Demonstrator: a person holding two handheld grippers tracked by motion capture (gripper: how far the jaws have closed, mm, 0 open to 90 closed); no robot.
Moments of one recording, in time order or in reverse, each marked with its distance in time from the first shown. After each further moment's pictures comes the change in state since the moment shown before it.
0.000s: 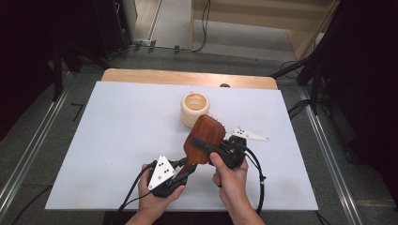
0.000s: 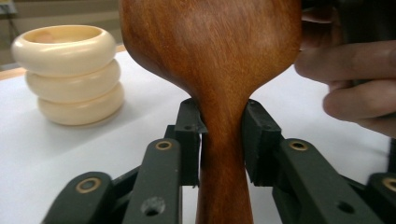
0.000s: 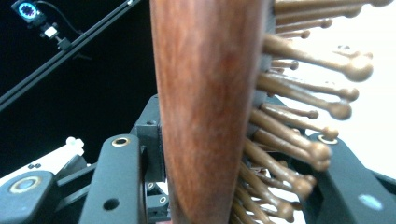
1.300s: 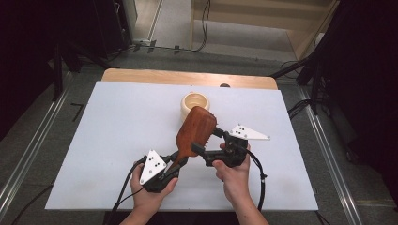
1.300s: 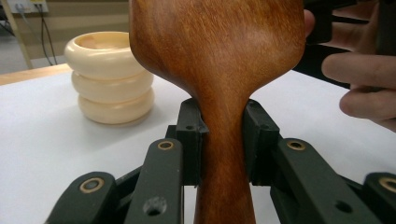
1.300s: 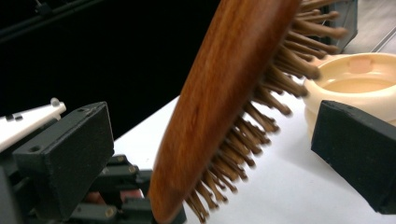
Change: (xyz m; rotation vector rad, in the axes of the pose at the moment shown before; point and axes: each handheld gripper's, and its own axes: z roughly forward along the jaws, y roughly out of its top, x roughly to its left) left arm 0.013 0.007 -0.010 -0.013 0.080 -0.052; right arm 0.008 0.011 -0.001 0.008 -0.073 -0.208
